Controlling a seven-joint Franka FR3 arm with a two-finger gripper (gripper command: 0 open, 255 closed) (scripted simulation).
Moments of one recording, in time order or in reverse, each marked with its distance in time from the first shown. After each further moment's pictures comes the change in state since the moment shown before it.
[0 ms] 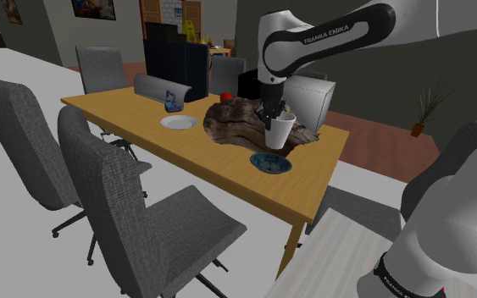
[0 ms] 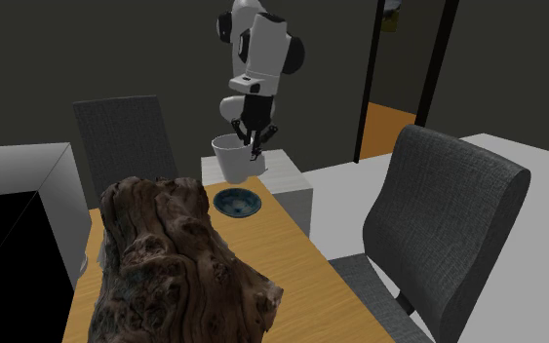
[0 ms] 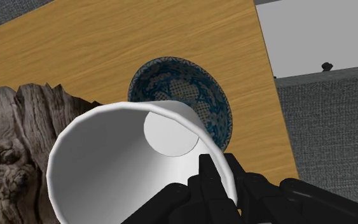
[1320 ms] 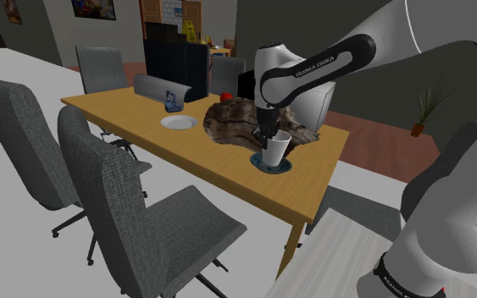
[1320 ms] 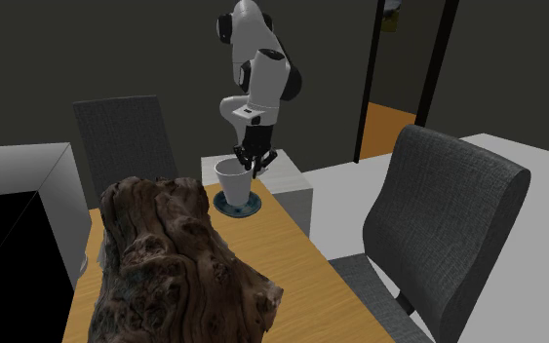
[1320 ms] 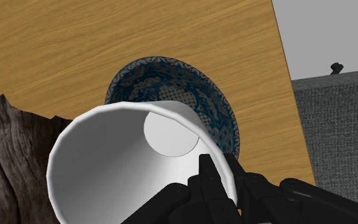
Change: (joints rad) arm -0.005 0.063 -0.004 -0.134 -0.021 0.195 0.038
